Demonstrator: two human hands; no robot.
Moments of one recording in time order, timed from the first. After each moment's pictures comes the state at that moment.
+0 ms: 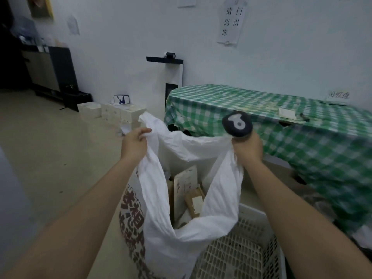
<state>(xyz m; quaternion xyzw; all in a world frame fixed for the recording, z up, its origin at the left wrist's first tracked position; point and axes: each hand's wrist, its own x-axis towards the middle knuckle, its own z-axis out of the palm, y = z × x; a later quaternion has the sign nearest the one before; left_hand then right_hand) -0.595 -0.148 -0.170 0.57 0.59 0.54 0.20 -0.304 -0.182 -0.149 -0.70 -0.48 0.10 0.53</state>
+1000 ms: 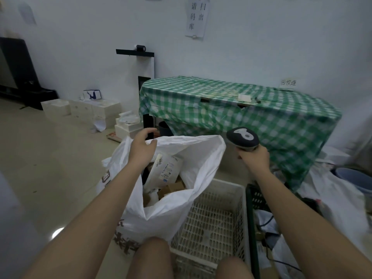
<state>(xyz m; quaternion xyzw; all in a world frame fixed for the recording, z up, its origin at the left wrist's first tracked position) -0.531 -0.263 -0.188 0.65 0.49 0.52 0.27 -0.238 -0.344 -0.187 -0.74 -0.36 0.15 0.55</state>
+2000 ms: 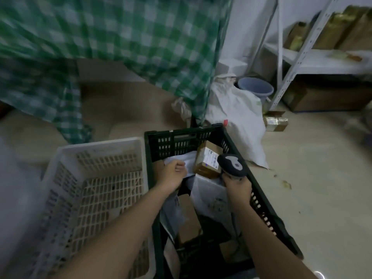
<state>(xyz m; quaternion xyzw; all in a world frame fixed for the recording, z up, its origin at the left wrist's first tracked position) -0.056 -0.327 -0.480 0.74 0.39 0.09 0.55 0.045 -0.483 -0.484 -0.80 0.00 0.14 0.59</state>
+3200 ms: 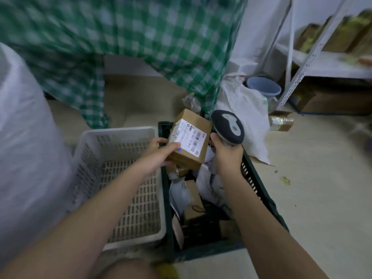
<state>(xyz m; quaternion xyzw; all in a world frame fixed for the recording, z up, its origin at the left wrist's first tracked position) -0.144 -0.327 -0.398 0.60 0.40 0.16 0.68 -0.015 -0.448 -0.386 -0.66 -0.05 0.16 0.73</state>
